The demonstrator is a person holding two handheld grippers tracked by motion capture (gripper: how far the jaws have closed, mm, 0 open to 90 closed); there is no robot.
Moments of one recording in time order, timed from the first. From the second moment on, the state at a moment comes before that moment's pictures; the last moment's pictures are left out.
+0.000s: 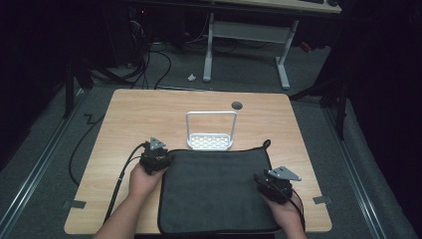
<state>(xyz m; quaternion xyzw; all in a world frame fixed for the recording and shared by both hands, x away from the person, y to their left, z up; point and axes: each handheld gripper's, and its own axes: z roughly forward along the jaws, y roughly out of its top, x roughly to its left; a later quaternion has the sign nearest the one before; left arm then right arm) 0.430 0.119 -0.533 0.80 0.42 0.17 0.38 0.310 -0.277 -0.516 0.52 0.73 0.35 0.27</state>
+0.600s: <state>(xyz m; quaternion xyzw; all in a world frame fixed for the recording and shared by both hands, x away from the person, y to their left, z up) 0.434 0.133 -0.536 0.78 0.45 0.10 0.42 0.288 -0.171 -0.499 0.40 0.80 0.39 0.23</state>
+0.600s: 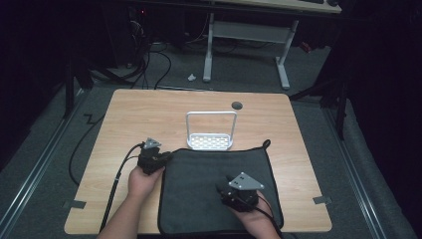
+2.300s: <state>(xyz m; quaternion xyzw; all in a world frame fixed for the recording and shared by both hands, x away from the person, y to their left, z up) 0.436 0.141 -0.534 0.76 0.47 0.08 0.44 0.250 -0.037 -0.498 0.23 0.86 0.41 0.19</state>
